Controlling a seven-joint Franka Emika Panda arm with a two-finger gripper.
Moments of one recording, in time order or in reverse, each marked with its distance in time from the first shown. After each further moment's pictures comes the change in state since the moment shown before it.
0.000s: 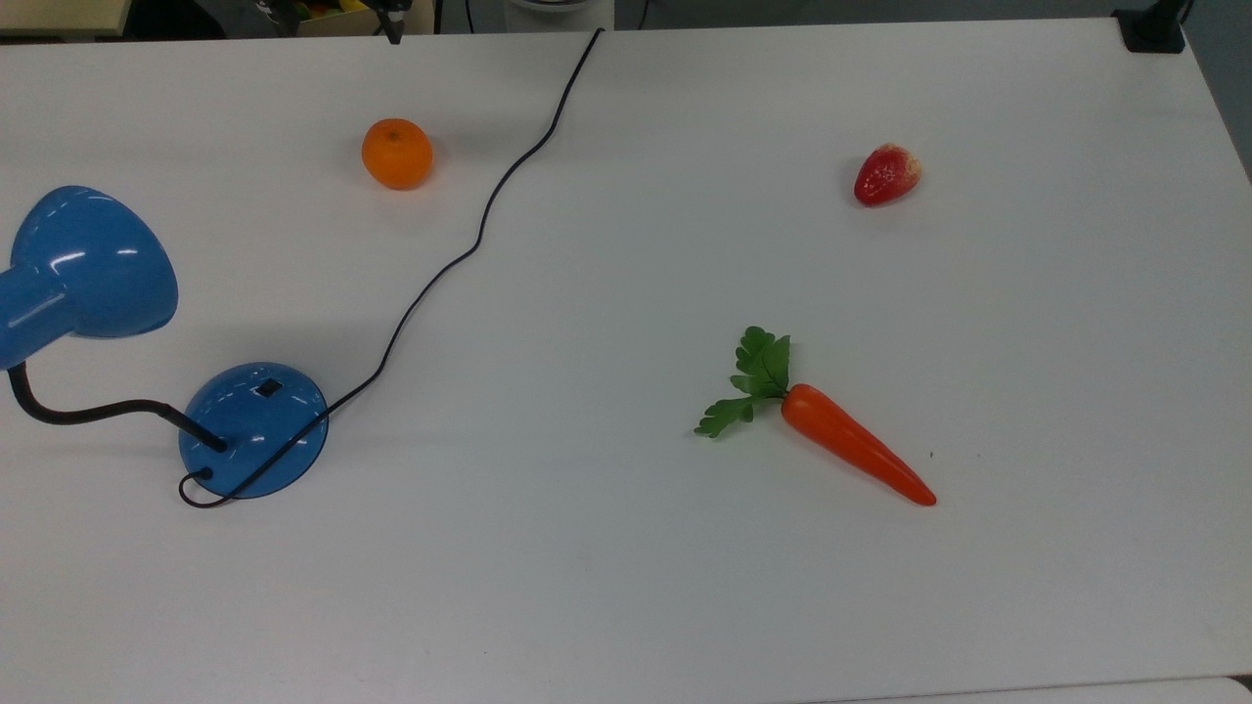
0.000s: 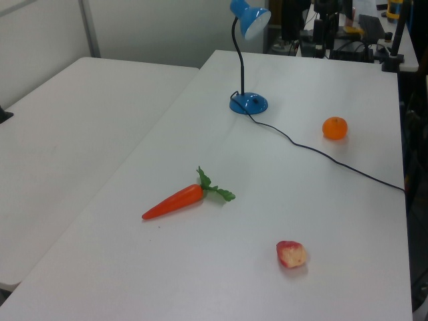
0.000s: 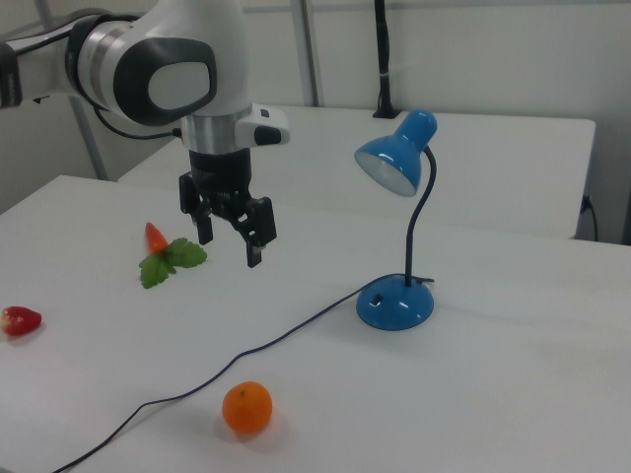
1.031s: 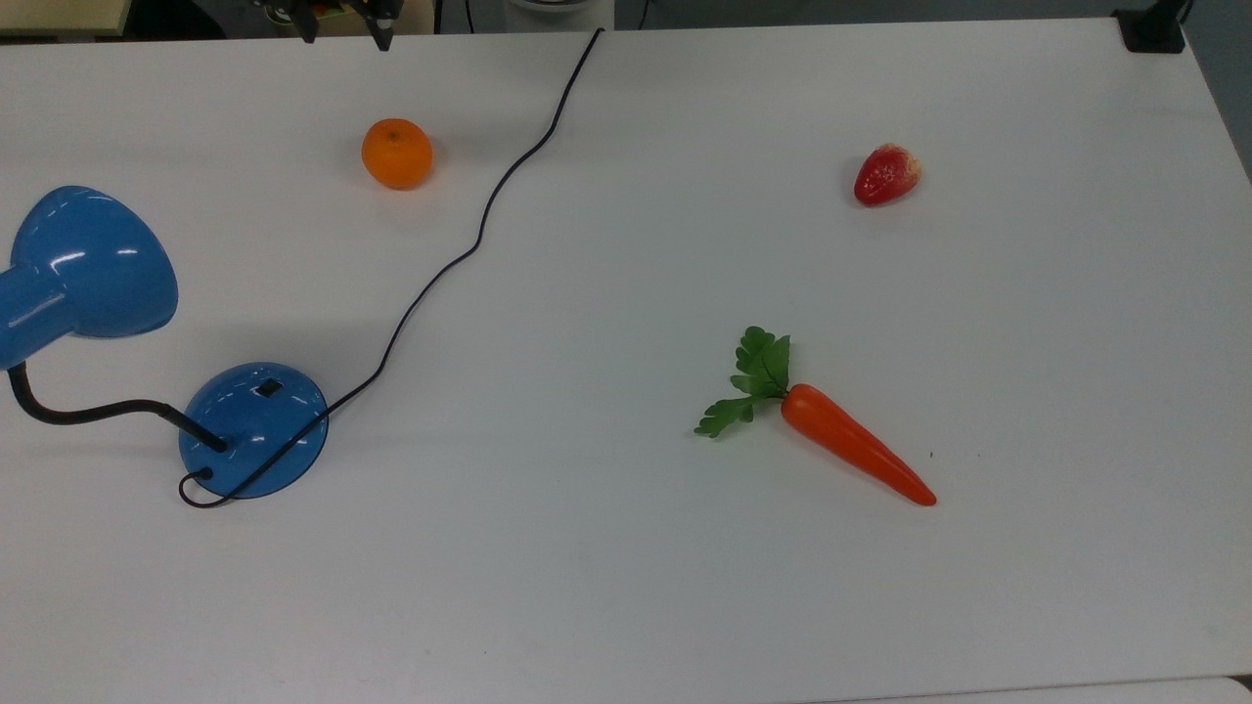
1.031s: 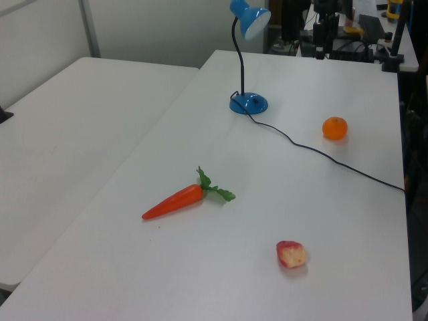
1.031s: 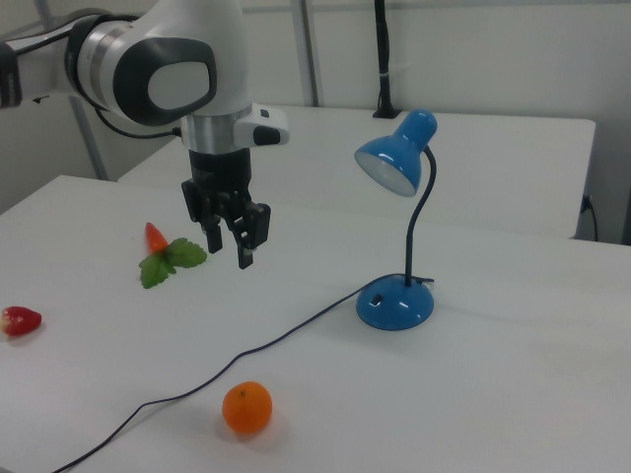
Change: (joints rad) arm 0.000 0.000 0.001 0.000 0.000 0.003 0.030
